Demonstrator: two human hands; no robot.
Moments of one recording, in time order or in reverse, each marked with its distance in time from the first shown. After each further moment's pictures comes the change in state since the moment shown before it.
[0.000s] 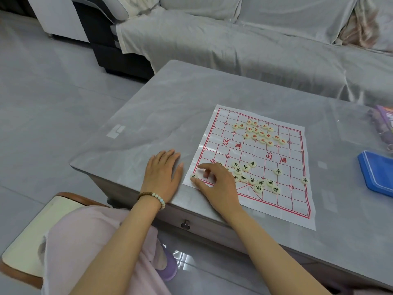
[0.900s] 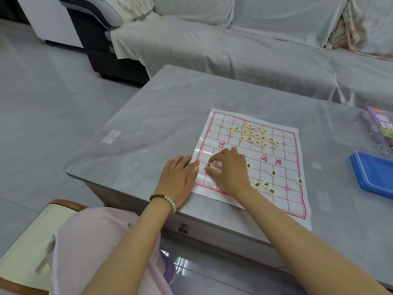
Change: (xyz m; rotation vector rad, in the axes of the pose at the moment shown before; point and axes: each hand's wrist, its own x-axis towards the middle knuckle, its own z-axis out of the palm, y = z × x) left_hand 0.005 0.031 0.010 -0.071 -0.108 0.151; right_hand 0.049 0.014 -0.033 -0.495 -0.125 0.023
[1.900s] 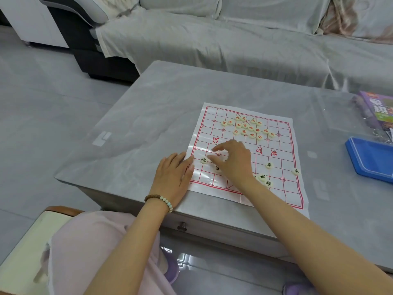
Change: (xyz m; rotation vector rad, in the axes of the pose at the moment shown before) left_hand 0.002 0.001 0.002 0.043 -0.024 -0.008; right_hand 0.004 0.015 -0.008 0.192 0.122 0.145
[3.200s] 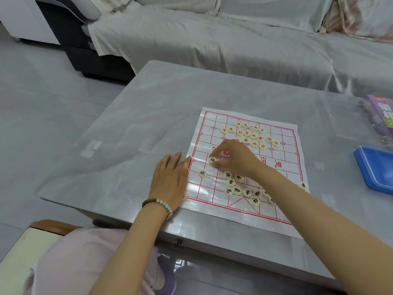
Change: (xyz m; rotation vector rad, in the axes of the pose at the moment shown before) left_hand 0.030 0.003 -0.005 -0.148 -0.001 -0.107; right_hand 0.059 0.021 -0.016 -0.001 -0.395 -0.163
